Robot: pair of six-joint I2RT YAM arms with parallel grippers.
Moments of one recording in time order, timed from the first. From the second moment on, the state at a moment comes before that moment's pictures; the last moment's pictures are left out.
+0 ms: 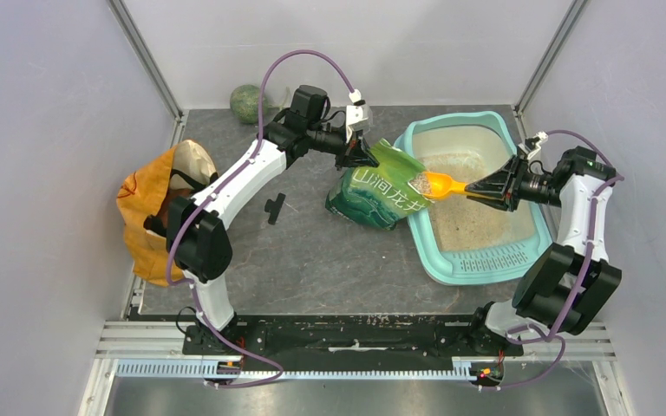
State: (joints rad) left arm -0.55 1.84 1.72 -0.42 1.00 0.45; right arm -0.51 1.45 1.27 -1.27 -1.26 -0.06
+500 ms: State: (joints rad) left arm -0.55 1.80 1.63 -0.33 0.99 0.43; right arm -0.33 1.40 1.42 -1.20 -1.01 0.08
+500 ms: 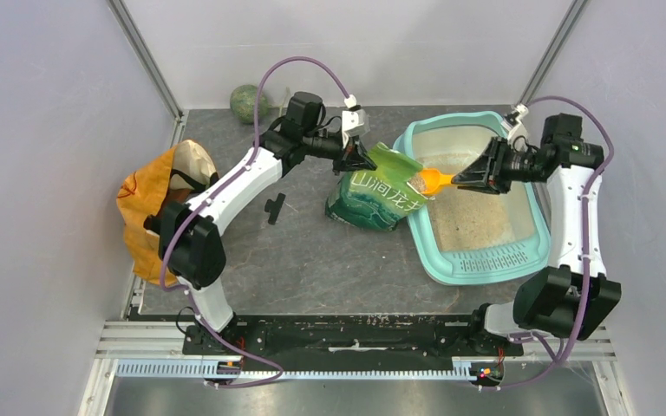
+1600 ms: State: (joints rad) left arm -0.42 1.45 1.29 -0.51 0.92 0.80; right arm 0.24 1.45 1.76 -1.17 -0.50 -0.02
